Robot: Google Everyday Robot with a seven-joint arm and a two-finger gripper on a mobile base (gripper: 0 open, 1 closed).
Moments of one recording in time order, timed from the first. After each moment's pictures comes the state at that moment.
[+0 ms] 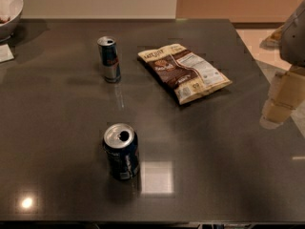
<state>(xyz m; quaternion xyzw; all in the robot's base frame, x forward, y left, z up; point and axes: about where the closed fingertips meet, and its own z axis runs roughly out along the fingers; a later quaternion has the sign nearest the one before) 0.438 -0.217 0.976 -0.60 0.78 -0.03 0.16</state>
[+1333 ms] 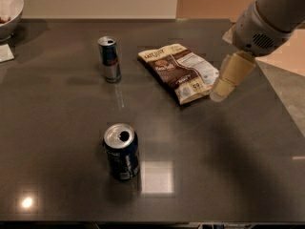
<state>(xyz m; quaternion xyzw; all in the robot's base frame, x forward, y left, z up) 0.521 -0.161 0.956 -0.58 0.78 0.03 0.23</state>
